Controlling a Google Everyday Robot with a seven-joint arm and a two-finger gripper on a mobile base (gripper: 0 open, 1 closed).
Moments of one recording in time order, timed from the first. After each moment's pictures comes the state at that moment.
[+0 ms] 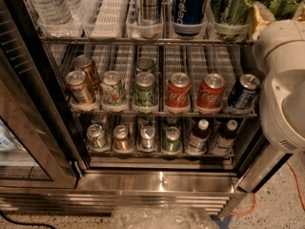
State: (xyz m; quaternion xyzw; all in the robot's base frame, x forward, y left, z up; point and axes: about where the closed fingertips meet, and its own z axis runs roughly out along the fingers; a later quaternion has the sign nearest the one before) arm 0.576 -0.261 1.059 0.03 0.64 -0.08 0.76
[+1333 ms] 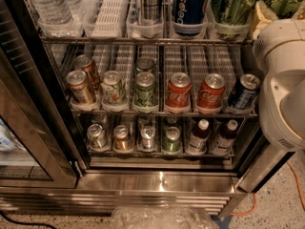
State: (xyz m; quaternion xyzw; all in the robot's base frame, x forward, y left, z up) arm 0.578 -0.266 1.066 0.03 0.63 -0.09 0.77
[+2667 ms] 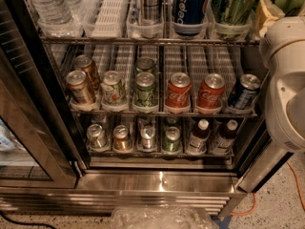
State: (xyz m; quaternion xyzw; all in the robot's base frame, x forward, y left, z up) arm 0.573 -0.270 1.079 0.03 0.61 -0.09 0.79
